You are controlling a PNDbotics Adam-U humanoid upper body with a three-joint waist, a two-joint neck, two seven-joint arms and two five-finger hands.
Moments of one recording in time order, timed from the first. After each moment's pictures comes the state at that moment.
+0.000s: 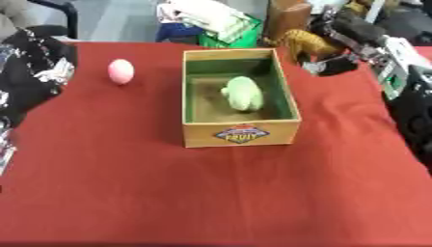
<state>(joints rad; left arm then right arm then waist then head) -0.43 0.52 -0.13 -1.73 0.22 0.07 0.02 -1.06 -0.37 0.00 -0.69 1.06 -0.91 0.02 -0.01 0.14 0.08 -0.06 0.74</state>
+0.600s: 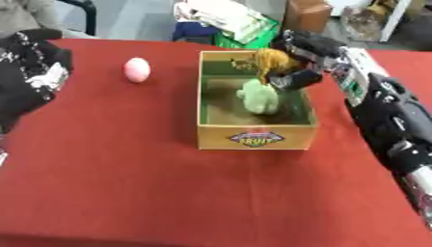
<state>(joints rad) -0.44 0.52 -0.13 -1.73 0.22 0.07 0.01 -1.07 -0.29 -0.02 -0.67 1.09 -0.90 0.11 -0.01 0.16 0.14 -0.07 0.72</state>
